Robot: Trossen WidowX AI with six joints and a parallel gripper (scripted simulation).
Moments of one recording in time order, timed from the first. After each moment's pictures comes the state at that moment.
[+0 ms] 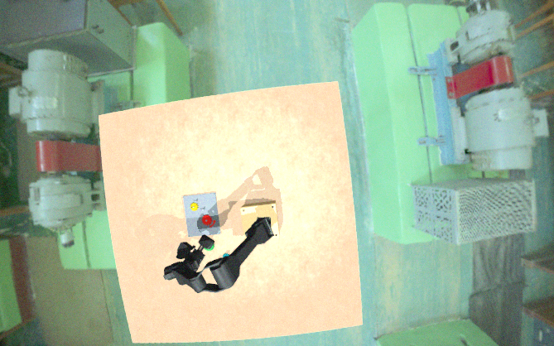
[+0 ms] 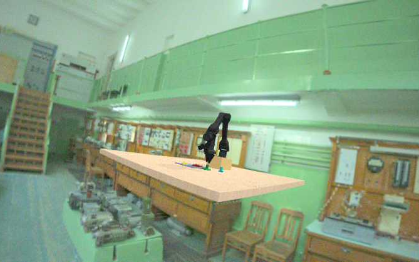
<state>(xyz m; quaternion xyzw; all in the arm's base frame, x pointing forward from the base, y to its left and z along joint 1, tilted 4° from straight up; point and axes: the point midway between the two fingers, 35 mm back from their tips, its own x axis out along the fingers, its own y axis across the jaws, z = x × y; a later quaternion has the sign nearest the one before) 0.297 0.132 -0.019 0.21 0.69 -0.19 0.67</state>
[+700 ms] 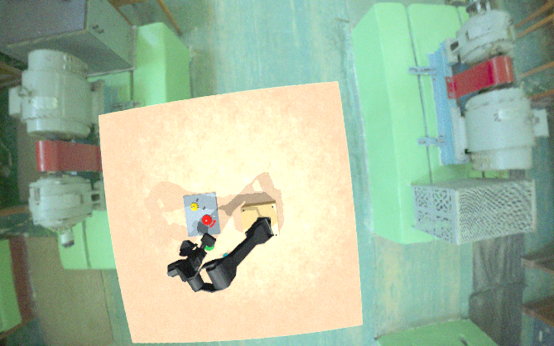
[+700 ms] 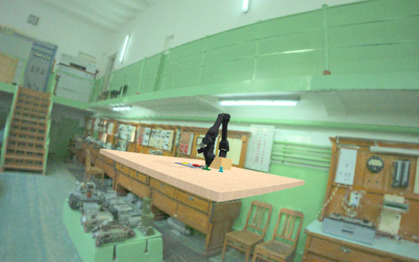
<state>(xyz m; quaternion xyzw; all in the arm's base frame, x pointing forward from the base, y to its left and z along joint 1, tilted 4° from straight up) 0.295 0.132 -0.045 0.21 0.69 -0.20 0.67</state>
